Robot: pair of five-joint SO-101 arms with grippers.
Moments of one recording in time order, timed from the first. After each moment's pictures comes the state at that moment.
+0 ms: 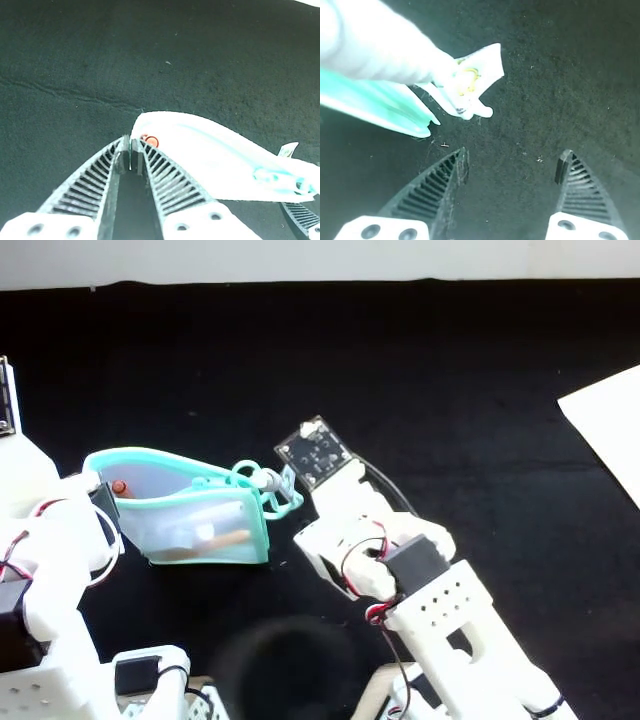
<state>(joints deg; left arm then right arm) -13.8 -44.9 7.3 96.8 -30.2 -41.2 -46.2 43.6 61.4 7.2</state>
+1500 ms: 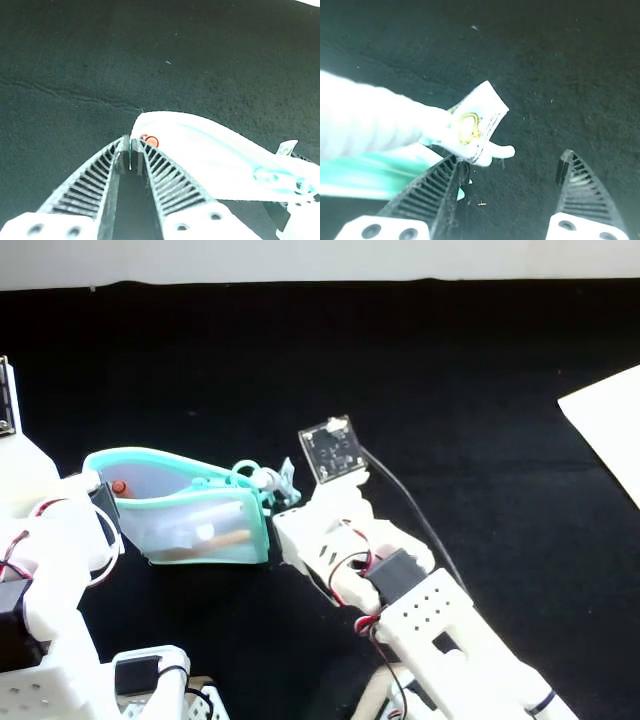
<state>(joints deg) -13.8 -44.9 7.3 96.8 -30.2 -44.6 -46.2 55.2 37.5 -11.5</state>
